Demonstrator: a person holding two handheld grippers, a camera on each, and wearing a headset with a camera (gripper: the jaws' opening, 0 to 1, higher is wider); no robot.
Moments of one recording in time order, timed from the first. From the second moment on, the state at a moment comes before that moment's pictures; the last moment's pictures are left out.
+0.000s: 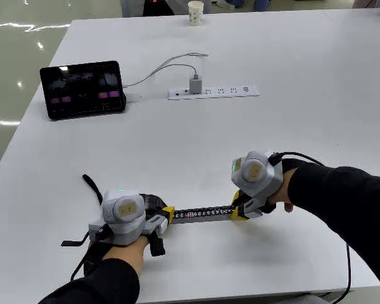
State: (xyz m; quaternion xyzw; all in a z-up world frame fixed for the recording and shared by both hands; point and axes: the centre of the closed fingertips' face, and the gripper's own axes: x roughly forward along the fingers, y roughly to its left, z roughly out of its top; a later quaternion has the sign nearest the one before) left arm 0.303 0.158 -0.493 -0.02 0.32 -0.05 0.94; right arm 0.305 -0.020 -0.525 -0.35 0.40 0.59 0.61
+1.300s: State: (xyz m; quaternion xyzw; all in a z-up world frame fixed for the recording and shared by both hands) left arm 0.303 0.158 -0.493 -0.02 0.33 -0.05 0.94; right arm 0.303 -0.009 -0.523 -0.35 0.40 0.60 0.60
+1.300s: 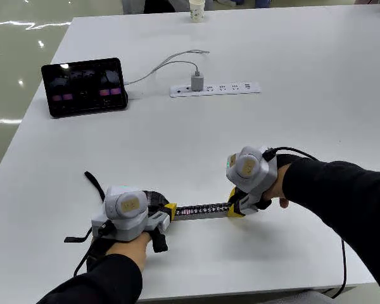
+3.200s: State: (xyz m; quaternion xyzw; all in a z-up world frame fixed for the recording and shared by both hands) left arm 0.302 0.158 -0.493 -0.02 0.33 -0.05 0.94; right arm 0.297 0.014 -0.524 -0.34 0.40 0.61 0.60
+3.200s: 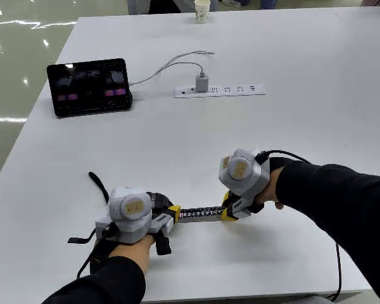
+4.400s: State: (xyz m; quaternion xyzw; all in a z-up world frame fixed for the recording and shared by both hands) left arm 0.302 0.158 -0.493 -0.02 0.33 -0.06 0.94; right arm 0.293 0.031 -0.524 -0.33 0.40 0.61 0.60
